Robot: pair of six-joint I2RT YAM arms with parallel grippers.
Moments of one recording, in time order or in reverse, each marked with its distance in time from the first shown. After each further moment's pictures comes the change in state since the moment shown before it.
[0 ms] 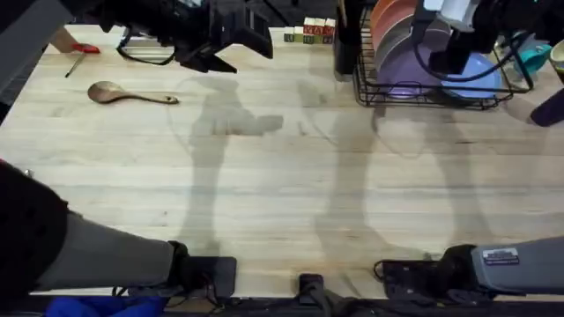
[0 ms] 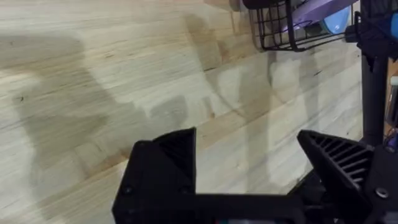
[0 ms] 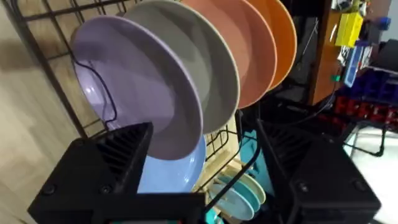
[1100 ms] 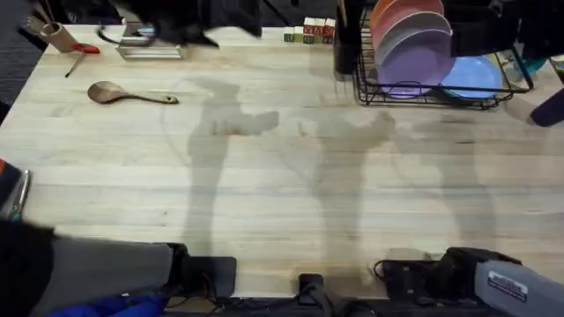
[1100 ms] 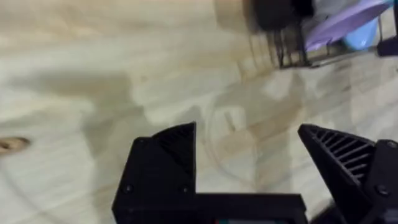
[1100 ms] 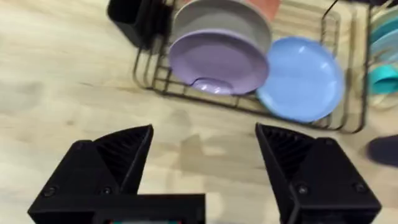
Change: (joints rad) left arm 0.000 -0.078 0.069 0.023 -0.150 0.000; right arm 0.000 -0.422 0.000 -0.440 -0.017 1.220
